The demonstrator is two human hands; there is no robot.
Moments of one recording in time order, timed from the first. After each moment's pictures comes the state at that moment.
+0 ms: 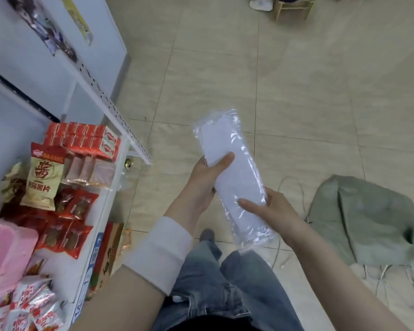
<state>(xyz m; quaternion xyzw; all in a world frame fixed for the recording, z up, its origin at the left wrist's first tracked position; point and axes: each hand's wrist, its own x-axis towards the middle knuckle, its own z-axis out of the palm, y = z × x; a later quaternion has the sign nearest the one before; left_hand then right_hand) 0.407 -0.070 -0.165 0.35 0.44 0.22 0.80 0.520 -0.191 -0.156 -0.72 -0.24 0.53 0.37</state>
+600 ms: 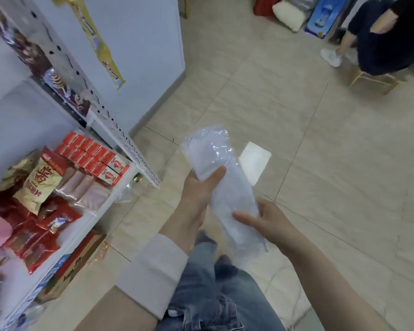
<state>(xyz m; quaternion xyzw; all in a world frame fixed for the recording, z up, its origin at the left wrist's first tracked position) 0.550 0.140 -0.170 0.24 0.53 0.45 0.68 0.703 0.085 -0.154 -0.65 -0.44 0.58 0.22</state>
